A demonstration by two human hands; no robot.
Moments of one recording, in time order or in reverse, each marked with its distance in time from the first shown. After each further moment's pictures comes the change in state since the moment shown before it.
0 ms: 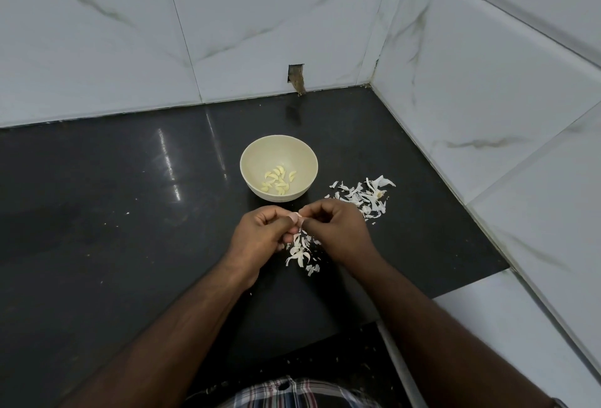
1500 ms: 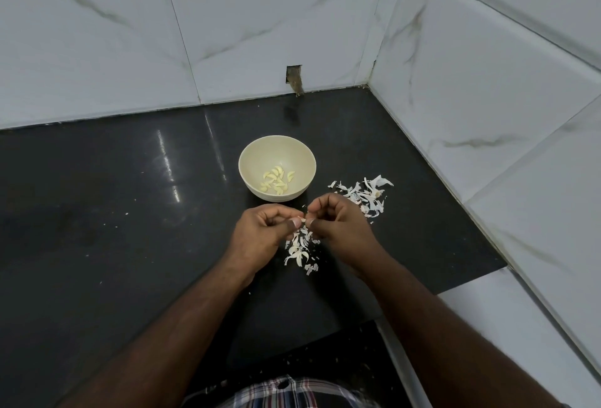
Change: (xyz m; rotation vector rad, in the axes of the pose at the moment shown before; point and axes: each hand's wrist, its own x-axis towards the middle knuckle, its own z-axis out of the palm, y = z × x) left_hand -0.005 0.007 0.000 0.095 -0.029 0.116; right_hand -0.002 -0.003 -0.009 0.277 -0.090 0.131
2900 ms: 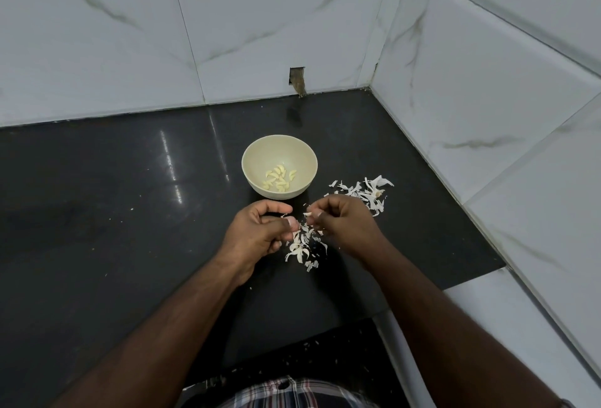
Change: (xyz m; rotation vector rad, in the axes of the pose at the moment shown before) left_hand -0.005 -0.002 -0.007 -0.225 -0.004 -0.157; right_hand 0.003 -0.003 -0.010 -0.244 -0.005 -0.028
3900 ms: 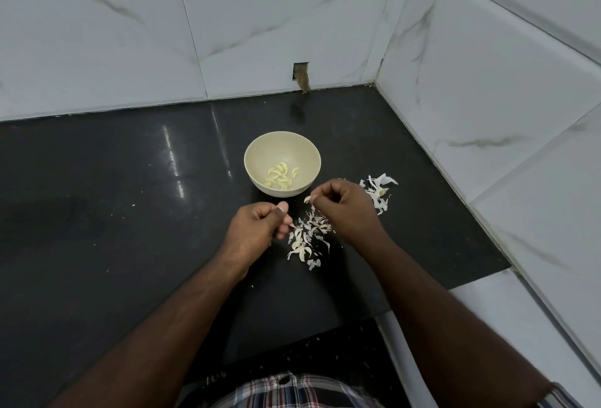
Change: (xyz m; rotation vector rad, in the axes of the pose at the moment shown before) left_hand 0.010 -0.008 -0.008 0.312 0.104 0.107; right_hand 0.016 -0.005 0.004 -0.159 0.166 -0.118
